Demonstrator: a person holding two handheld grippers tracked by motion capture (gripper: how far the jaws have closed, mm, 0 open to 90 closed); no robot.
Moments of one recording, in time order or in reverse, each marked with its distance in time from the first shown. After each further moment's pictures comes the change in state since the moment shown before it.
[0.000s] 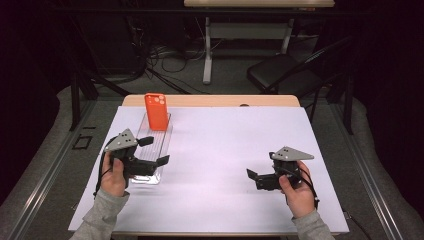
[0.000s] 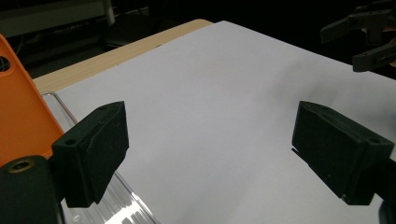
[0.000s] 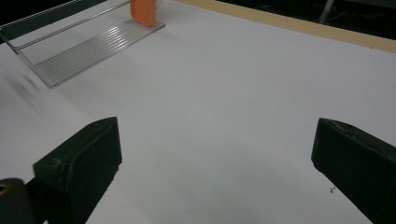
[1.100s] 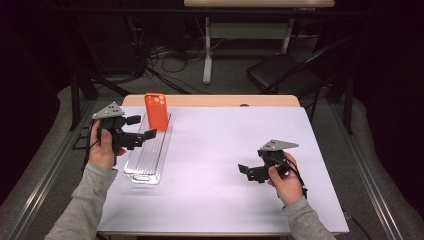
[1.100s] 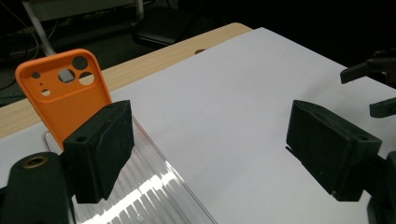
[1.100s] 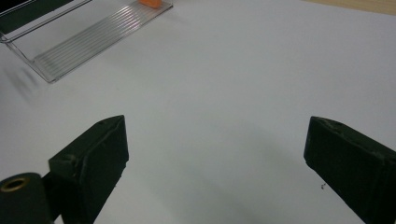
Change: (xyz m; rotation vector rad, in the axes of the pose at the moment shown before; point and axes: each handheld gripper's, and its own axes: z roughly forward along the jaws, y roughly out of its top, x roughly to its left) left arm 0.050 0.042 -0.013 0.046 0.080 -0.074; right arm -0.007 0.007 0.042 0.091 0.074 0.039
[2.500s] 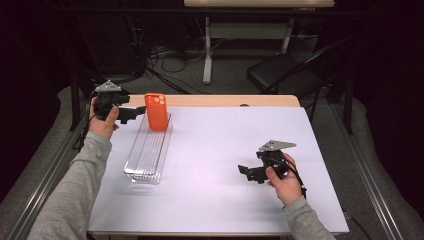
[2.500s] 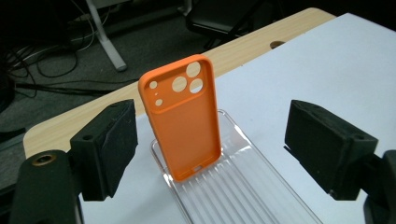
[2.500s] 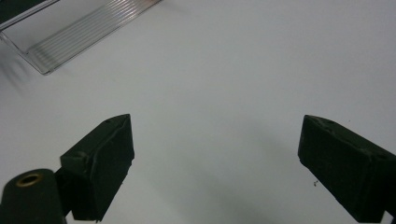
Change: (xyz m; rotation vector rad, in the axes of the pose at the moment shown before) left arm 0.091 0.027 0.026 0.074 0.167 -0.005; right arm -0.002 -0.003 0.005 0.036 0.000 0.007
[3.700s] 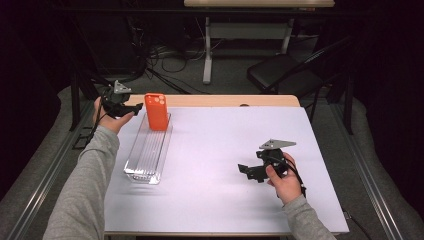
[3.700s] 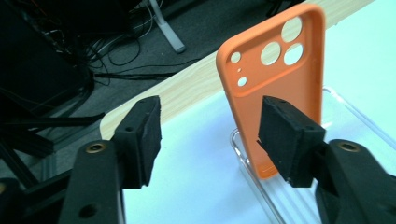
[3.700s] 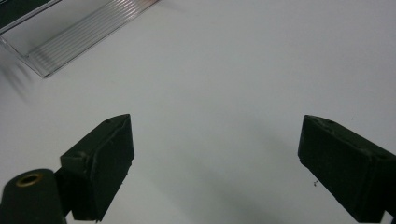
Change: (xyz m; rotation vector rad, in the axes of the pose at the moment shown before) left arm 0.023 -0.008 0.046 0.110 0.263 0.116; right arm -0.004 0.001 0.003 0.004 0.011 0.021
